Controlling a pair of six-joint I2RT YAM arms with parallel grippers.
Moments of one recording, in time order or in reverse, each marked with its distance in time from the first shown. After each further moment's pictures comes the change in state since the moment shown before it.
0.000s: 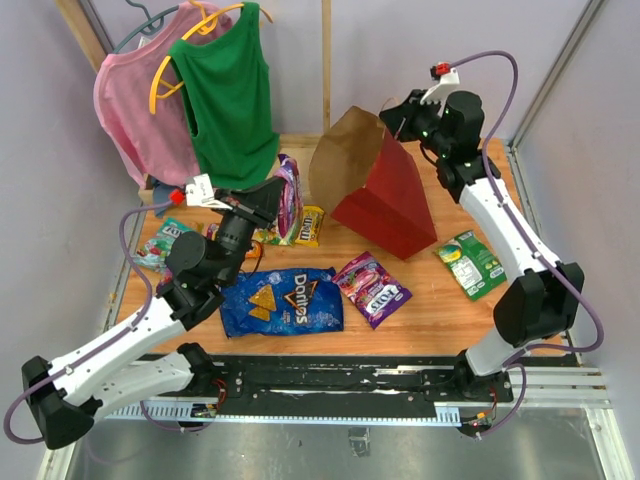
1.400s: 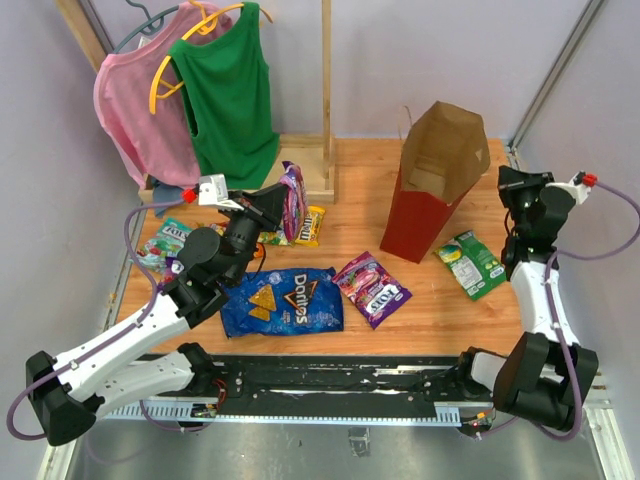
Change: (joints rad) left arm 0.000 0.014 -0.006 -0.104 -0.041 0.054; right arm -0.578 -0.433 -0.779 0.371 0.147 0.610
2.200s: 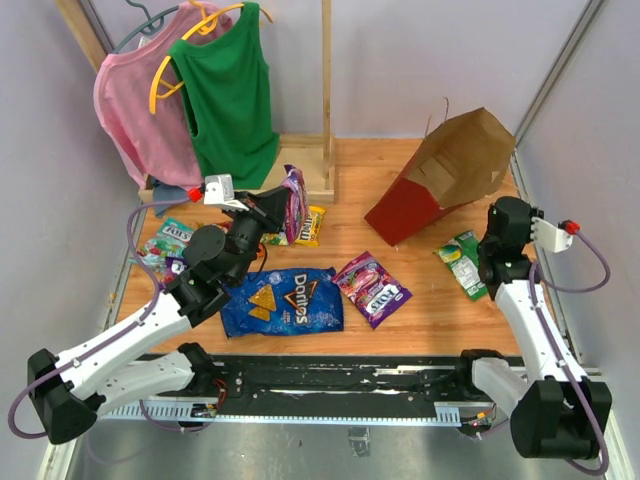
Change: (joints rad) left arm 0.003 0.013 0.000 -0.028 0.000 0.015; right arm 0.265 -0.177 -0.086 -0.376 0.782 0.325
